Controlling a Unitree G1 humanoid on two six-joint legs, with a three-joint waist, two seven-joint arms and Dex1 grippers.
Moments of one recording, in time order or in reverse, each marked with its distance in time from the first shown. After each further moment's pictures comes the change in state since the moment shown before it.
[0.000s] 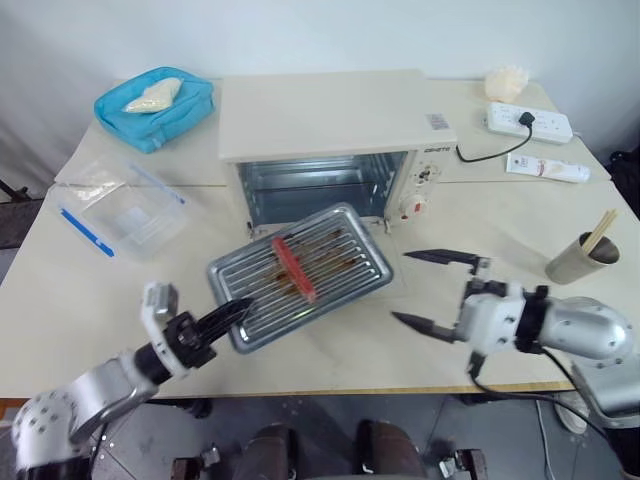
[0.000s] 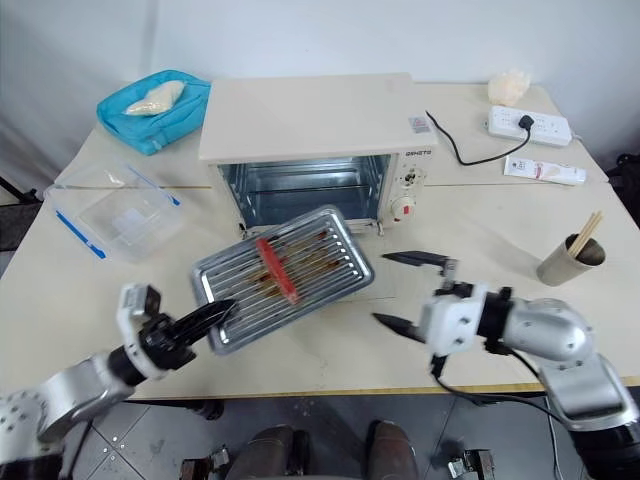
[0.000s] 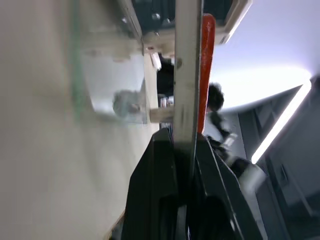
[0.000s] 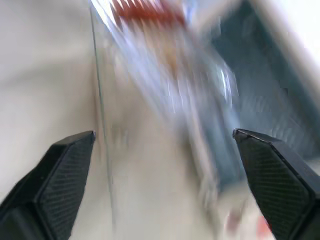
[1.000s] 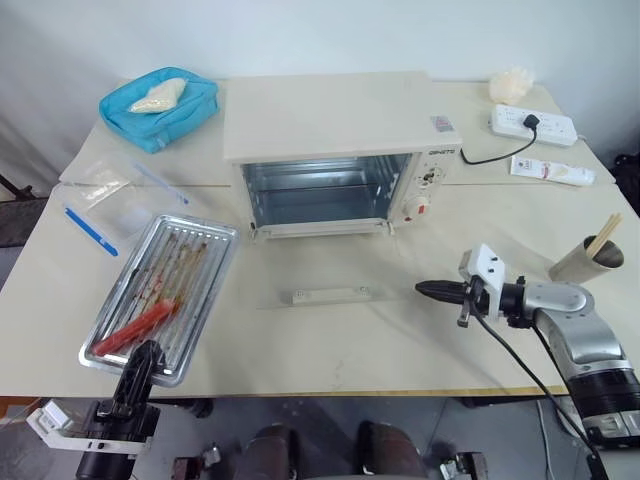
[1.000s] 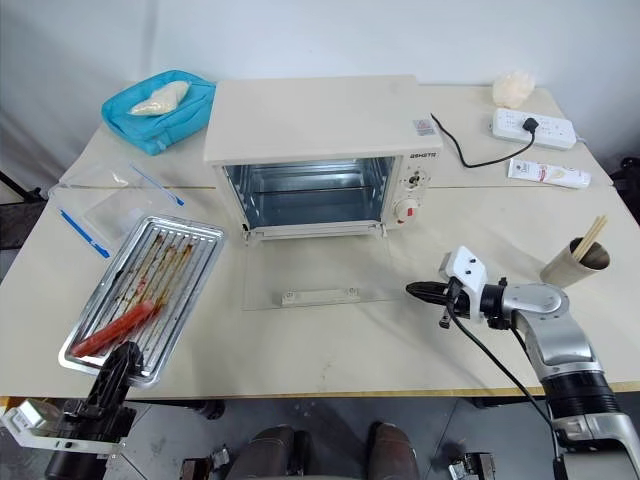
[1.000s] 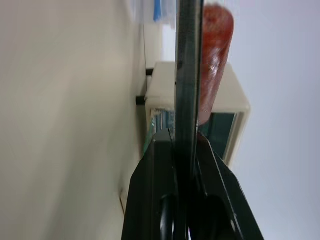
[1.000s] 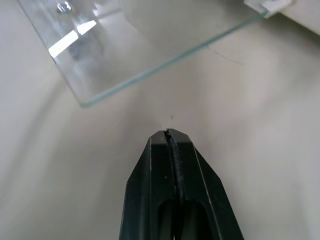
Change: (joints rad) left arm 0.491 -0.511 0.134 -0.340 -0.005 -0.500 0.022; right arm -0.295 0.165 0.122 0.478 0.109 0.446 0.222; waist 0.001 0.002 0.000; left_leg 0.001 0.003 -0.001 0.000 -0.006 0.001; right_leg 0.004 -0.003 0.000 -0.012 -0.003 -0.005
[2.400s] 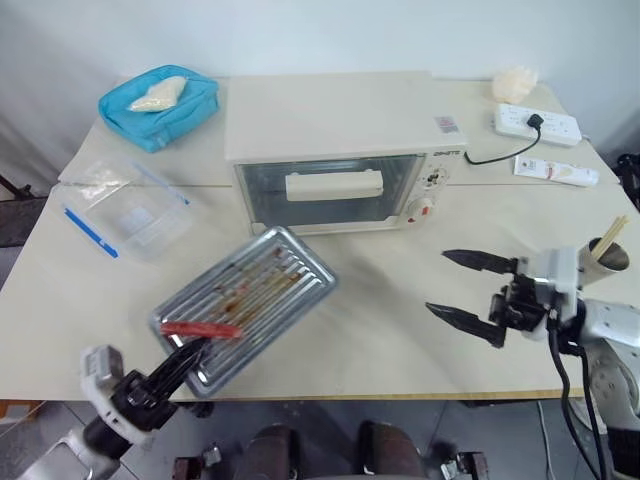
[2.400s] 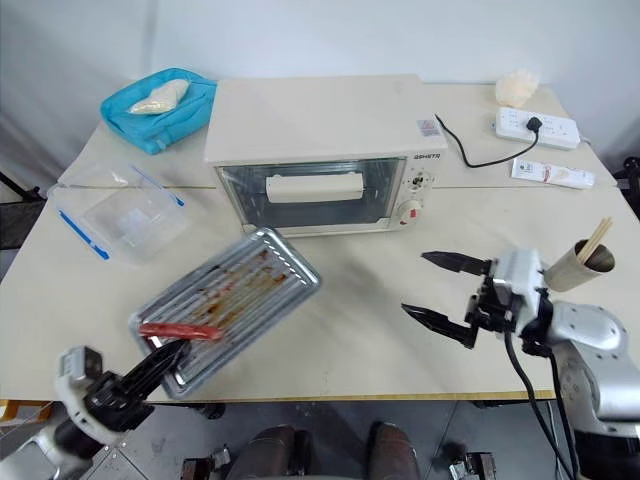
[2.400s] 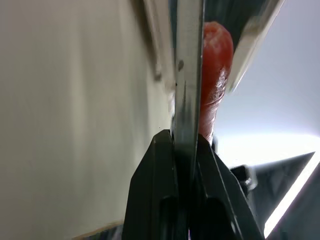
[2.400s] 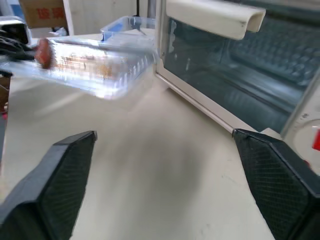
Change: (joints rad) left arm -0.235 0.618 -0.157 0.268 -0.009 0.393 -0.116; right arm 0.372 0.037 -0.369 -0.547 0.296 -0.011 0.012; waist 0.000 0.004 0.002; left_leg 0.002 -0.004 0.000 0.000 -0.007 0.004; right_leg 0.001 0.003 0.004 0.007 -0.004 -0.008
